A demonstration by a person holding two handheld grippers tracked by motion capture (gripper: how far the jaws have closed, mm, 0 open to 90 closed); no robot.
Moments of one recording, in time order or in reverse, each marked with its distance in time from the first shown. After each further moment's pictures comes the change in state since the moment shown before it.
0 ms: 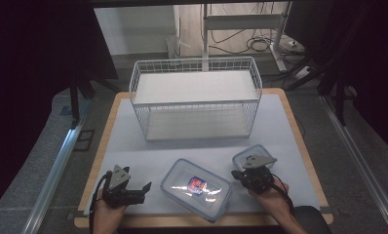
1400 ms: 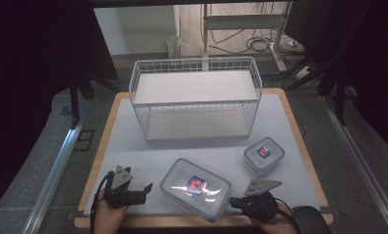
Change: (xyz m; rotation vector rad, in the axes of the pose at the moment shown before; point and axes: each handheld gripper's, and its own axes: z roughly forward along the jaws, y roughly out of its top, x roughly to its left) left arm -0.003 0.001 0.003 0.014 -0.002 0.015; right arm 0.051 -0.030 -0.029 0.020 0.186 -0.010
